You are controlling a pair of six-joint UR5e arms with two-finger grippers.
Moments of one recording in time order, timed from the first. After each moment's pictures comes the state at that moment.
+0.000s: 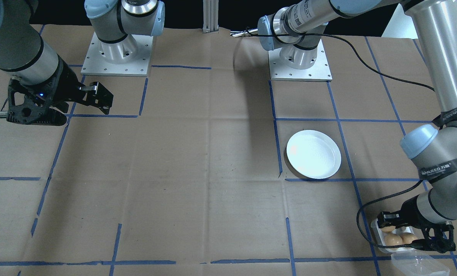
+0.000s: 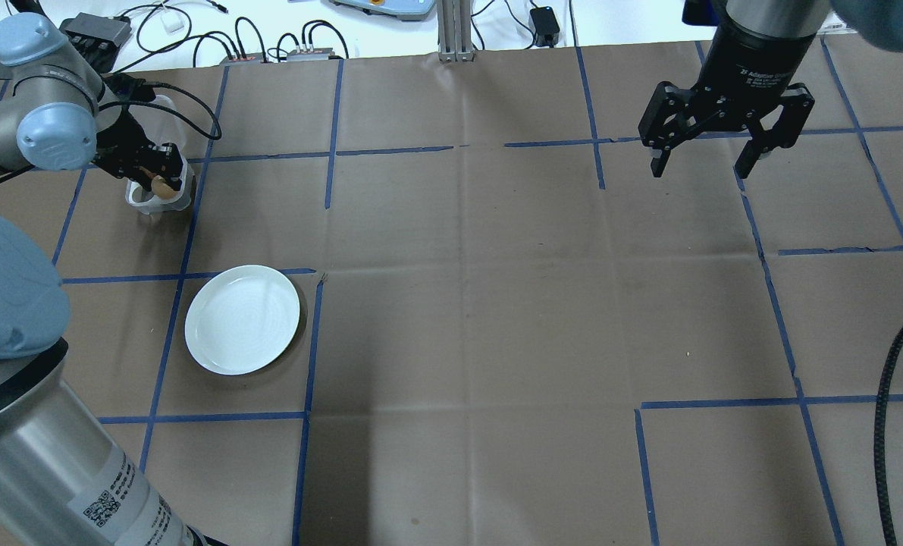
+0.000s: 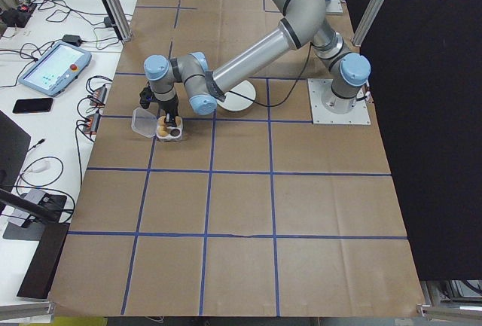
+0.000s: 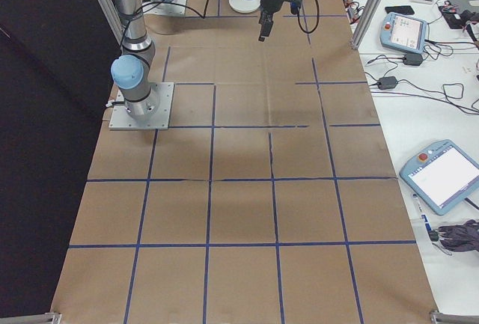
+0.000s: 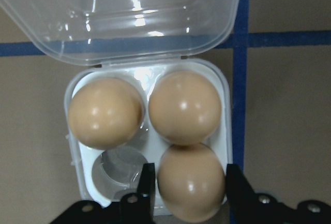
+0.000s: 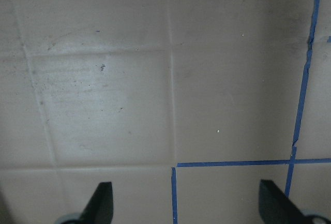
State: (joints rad) left arm -1.19 -2.24 -1.38 -1.08 1.58 0.41; right arm 1.51 -1.43 1.43 -1.38 -1.54 -0.02
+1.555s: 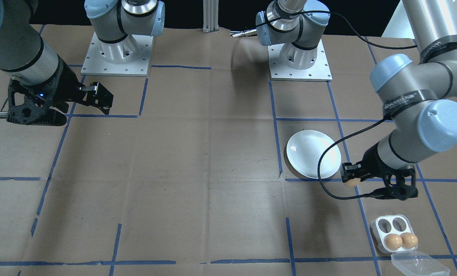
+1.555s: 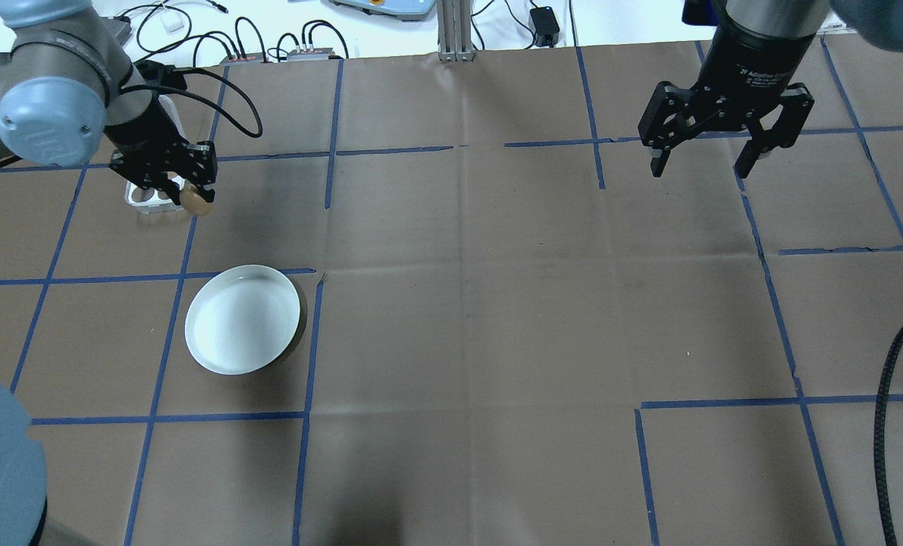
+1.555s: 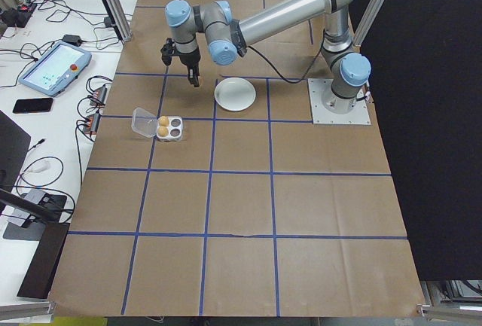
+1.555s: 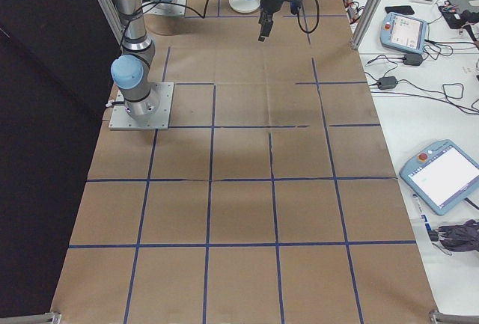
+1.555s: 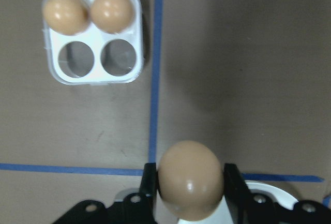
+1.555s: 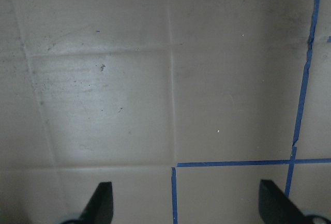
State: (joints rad) left arm -1.35 -1.91 -1.62 -1.29 1.59 0.16; right arm 1.51 -1.43 1.43 -1.38 -1.54 -0.02
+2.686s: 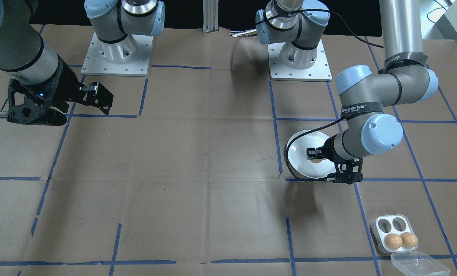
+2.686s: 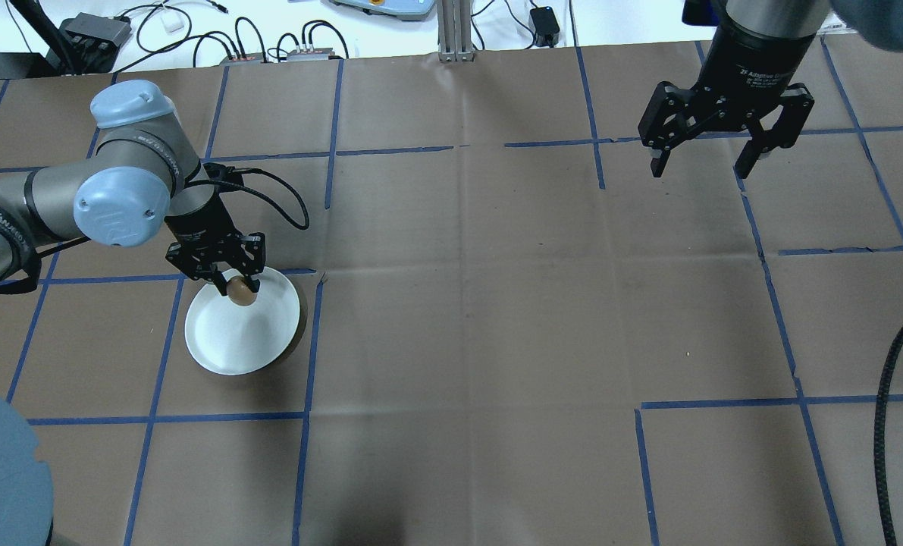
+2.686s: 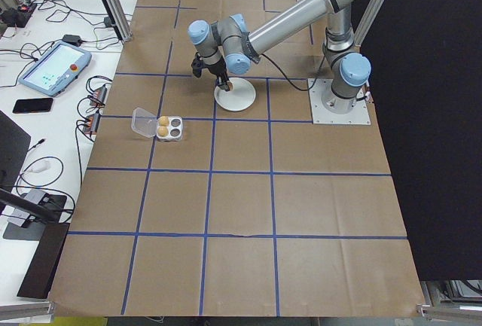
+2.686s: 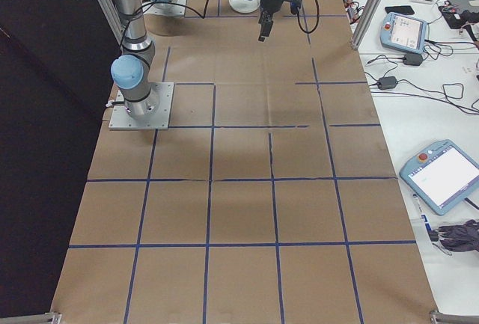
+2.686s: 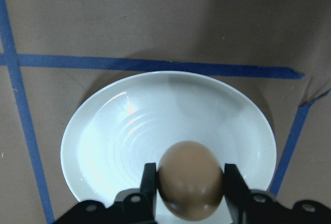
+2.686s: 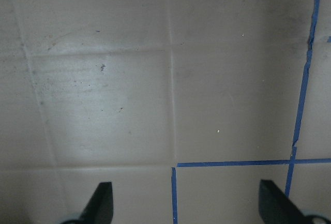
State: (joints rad) left arm -1.37 -1.92 -1.82 -1.28 1.59 0.13; right arm 1.51 -1.43 1.43 -1.38 -1.54 -0.02
